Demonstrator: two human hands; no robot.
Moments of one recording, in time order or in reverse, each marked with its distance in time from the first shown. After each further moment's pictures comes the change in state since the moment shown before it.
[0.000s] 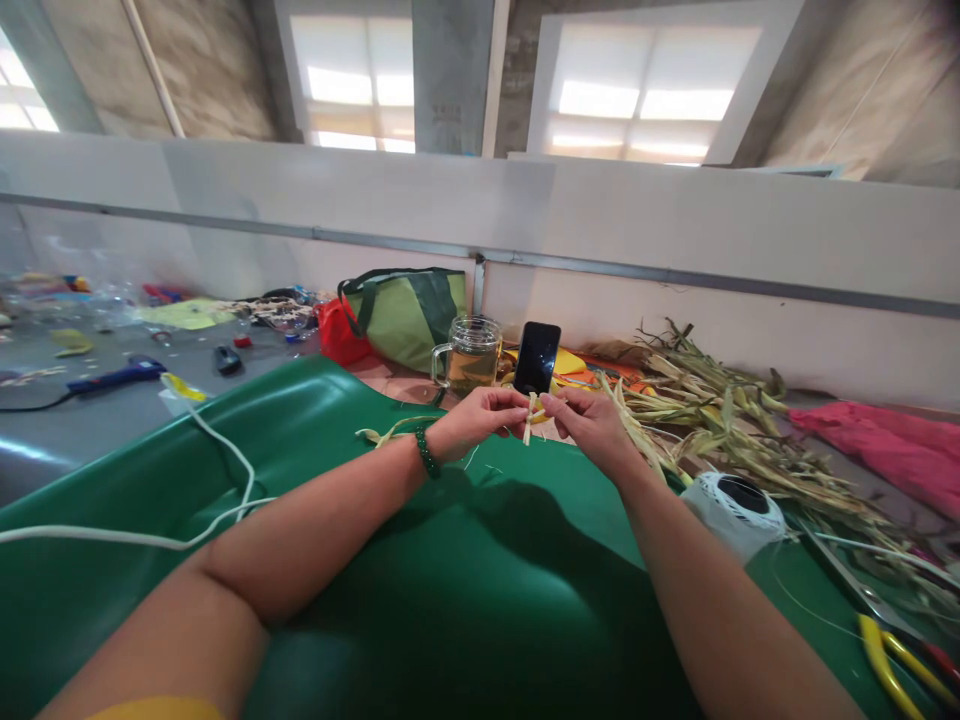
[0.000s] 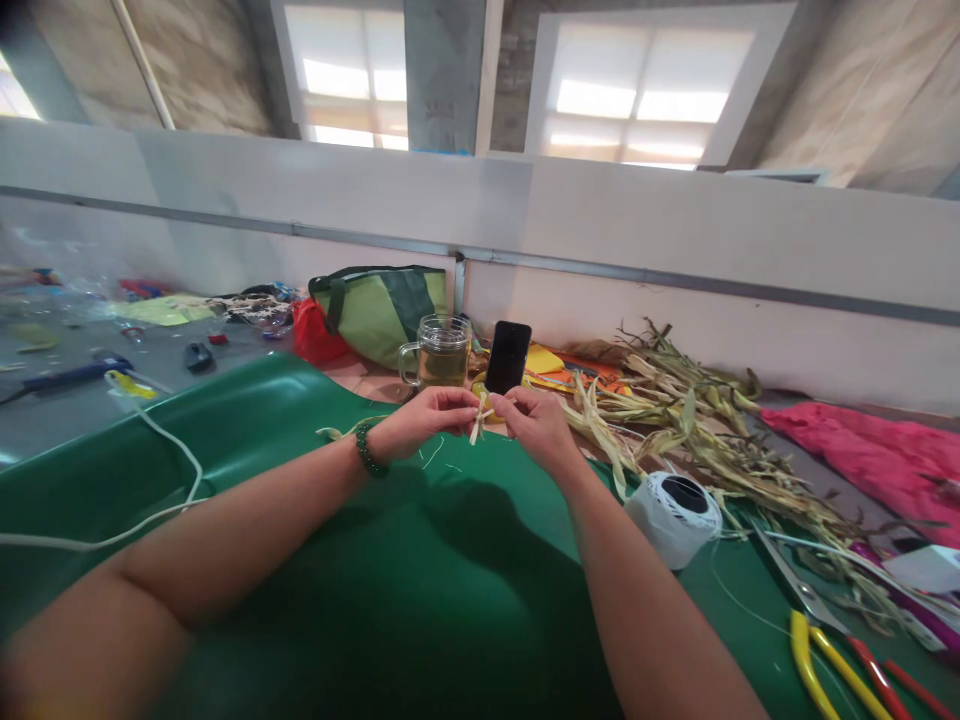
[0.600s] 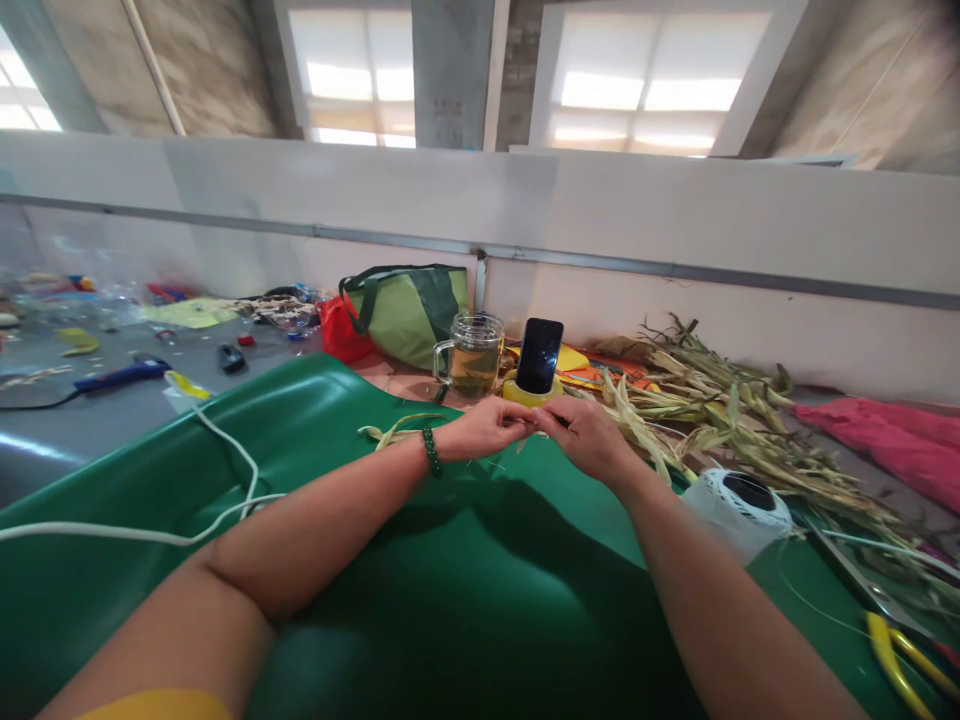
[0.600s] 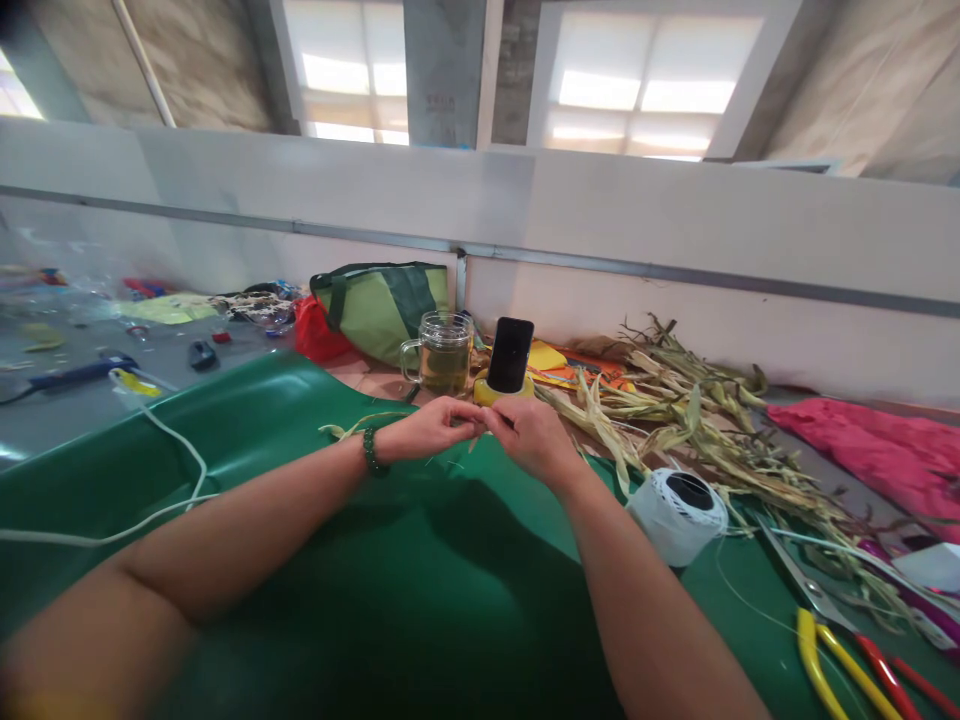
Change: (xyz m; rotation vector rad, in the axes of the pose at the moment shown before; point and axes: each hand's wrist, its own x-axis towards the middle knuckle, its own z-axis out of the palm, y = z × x) left_hand 0.001 -0.003 0.003 0.593 -0.104 0.125; right_hand -0.004 0.008 0.004 -0.402 -0.141 -0.227
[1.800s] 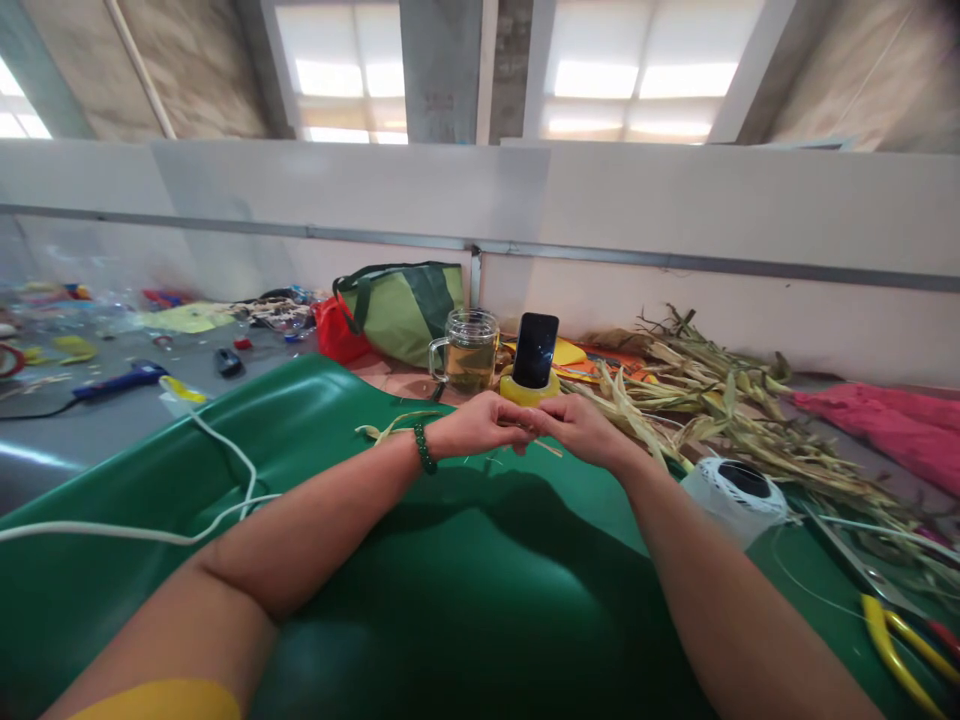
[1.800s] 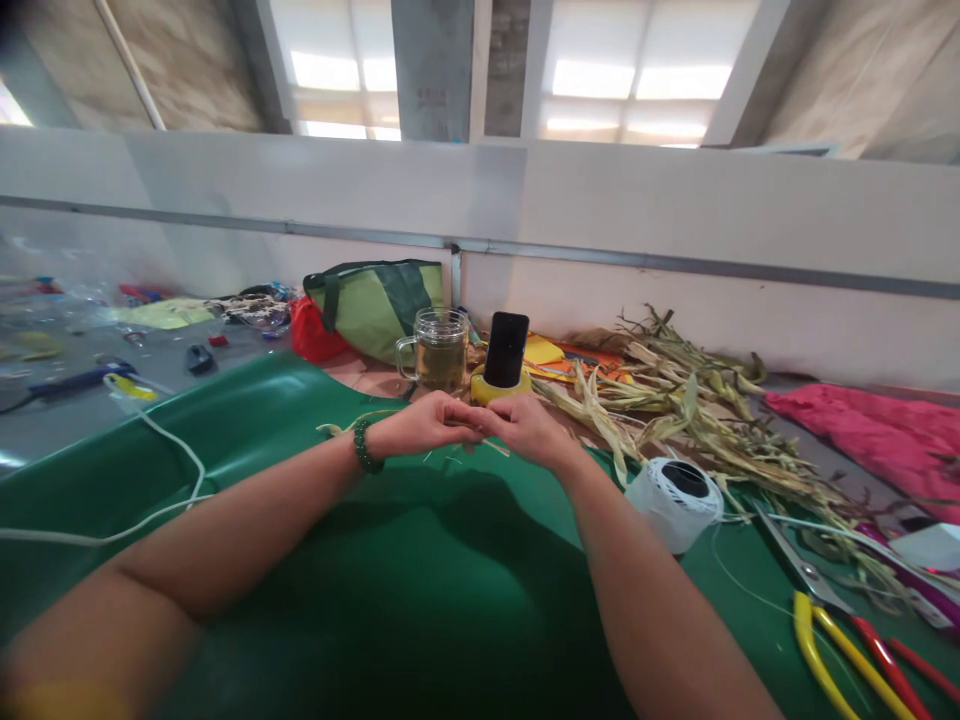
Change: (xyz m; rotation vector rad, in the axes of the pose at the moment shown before) left_hand -0.002 0.003 -0.005 -0.029 -0.109 -0.016; right_hand 0.003 0.000 -0.004 0.386 -0.180 0.156
